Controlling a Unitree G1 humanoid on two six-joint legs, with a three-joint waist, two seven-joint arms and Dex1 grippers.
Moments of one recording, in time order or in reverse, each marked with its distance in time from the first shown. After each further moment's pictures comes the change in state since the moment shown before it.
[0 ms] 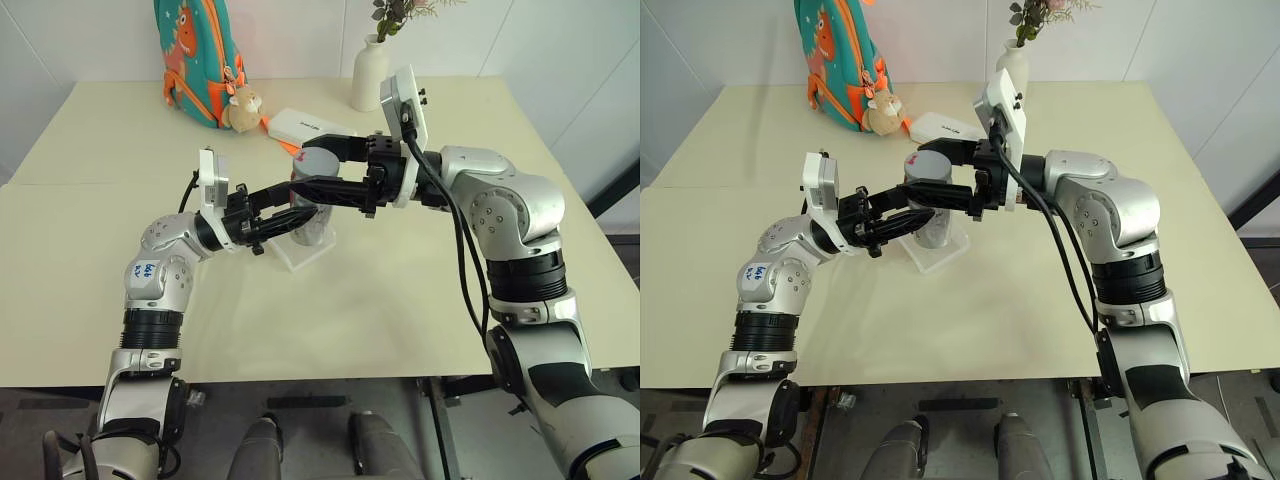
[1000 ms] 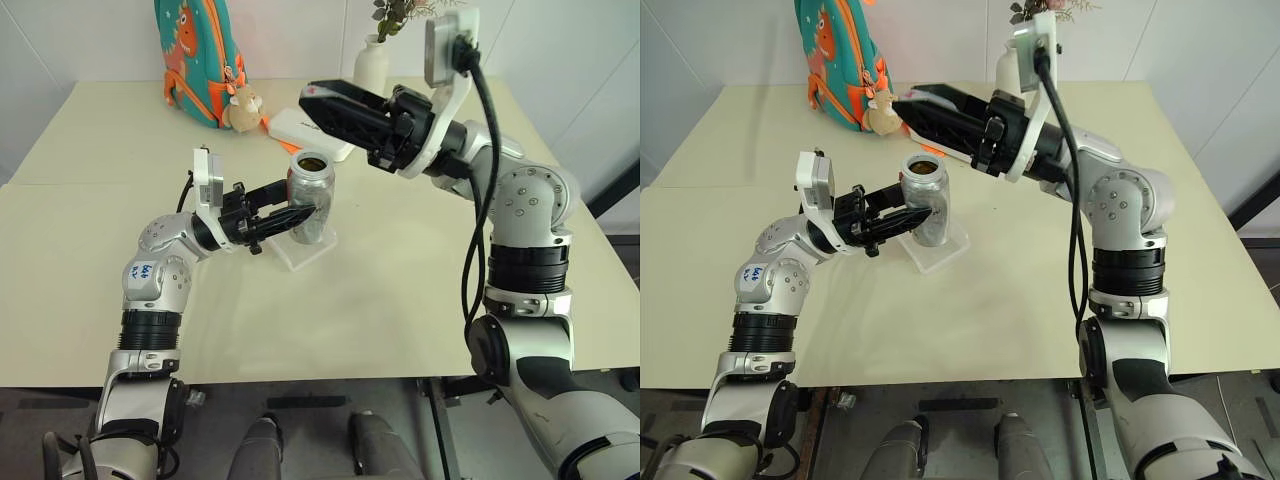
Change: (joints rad) left arm 0.007 0.006 0.000 -0.009 -0.026 -0.008 0.002; right arm -0.023 0.071 -0.212 -0.037 0.218 0.126 -0.158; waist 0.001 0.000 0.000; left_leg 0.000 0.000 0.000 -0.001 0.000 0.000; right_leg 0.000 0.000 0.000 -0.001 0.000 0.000
